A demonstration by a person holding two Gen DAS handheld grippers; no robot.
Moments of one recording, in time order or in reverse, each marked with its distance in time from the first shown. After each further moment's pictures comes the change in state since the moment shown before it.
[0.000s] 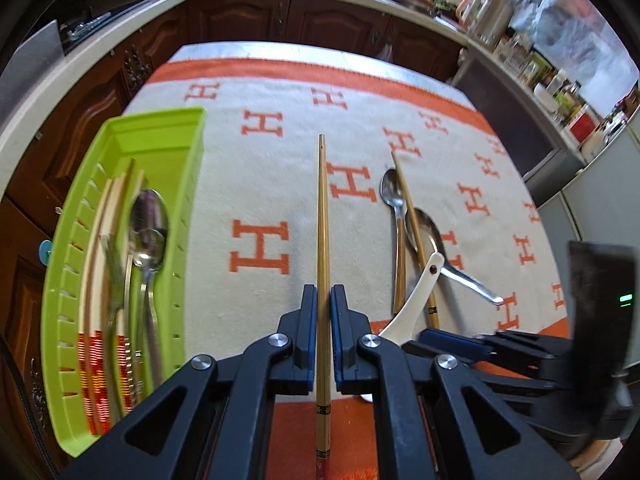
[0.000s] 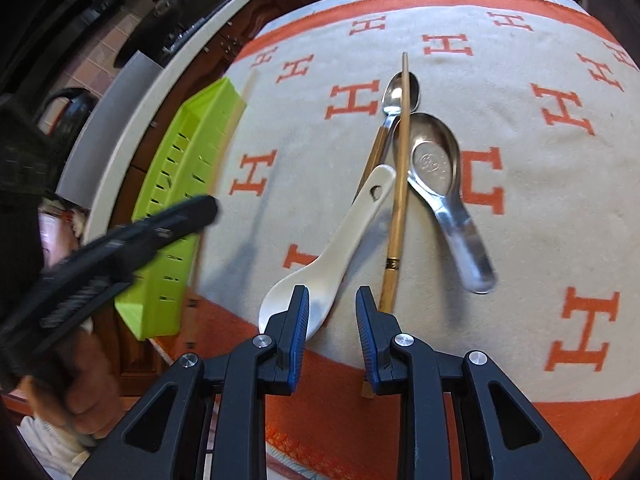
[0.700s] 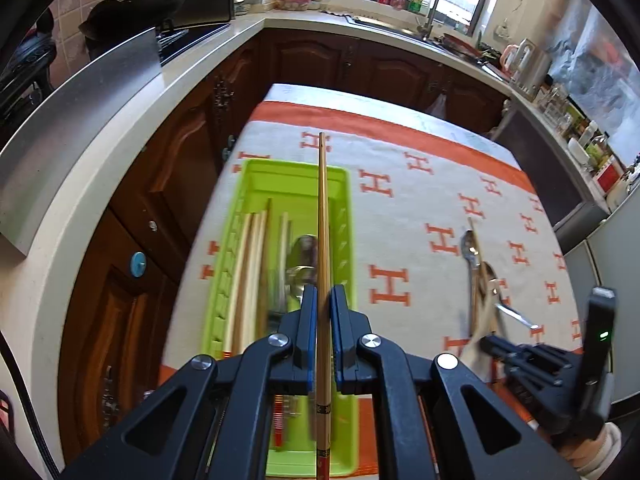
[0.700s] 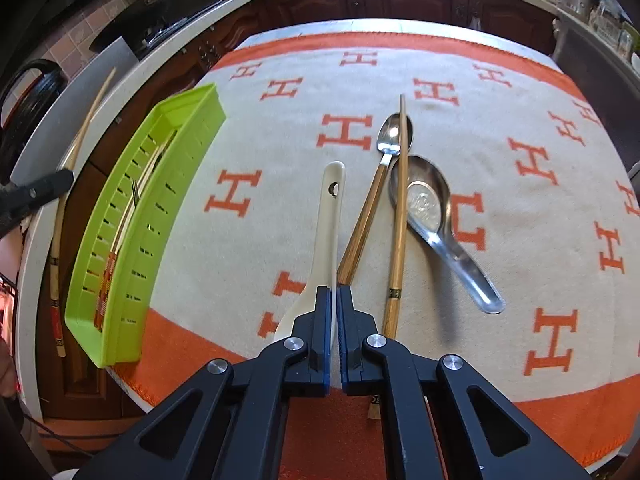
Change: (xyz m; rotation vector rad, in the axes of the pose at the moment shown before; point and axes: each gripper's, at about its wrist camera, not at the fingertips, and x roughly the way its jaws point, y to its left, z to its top) left arm -0.076 0.101 0.010 -0.081 -0.106 0.129; right arm 0.002 0.041 0.004 -0.057 -0.117 -0.252
